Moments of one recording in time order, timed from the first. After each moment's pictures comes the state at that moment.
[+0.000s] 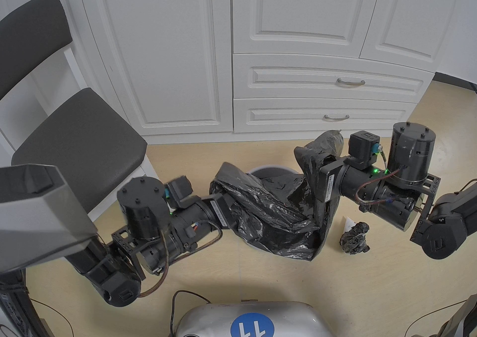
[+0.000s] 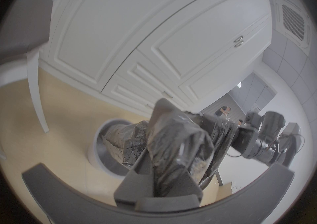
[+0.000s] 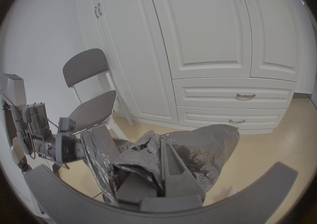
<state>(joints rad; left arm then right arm) -0.66 2.03 -0.58 -1.40 -0.06 -0.63 0.62 1.73 -0.73 -0.91 -0.10 0.02</state>
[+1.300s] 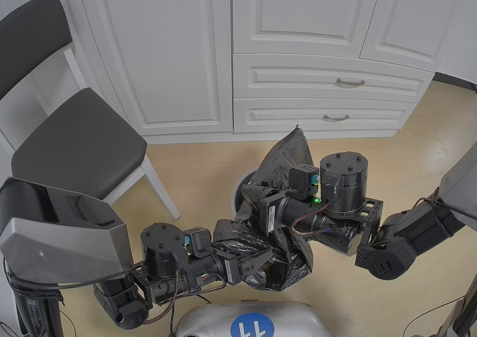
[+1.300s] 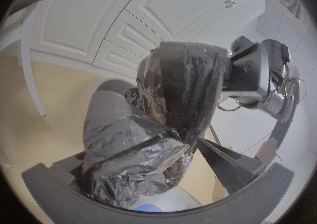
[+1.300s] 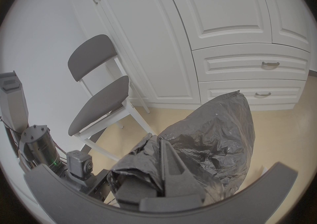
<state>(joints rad) -0.71 2.20 -0.43 -1.53 -0.21 -0.47 0.77 1.97 -0.84 -0.92 -0.11 0.18</state>
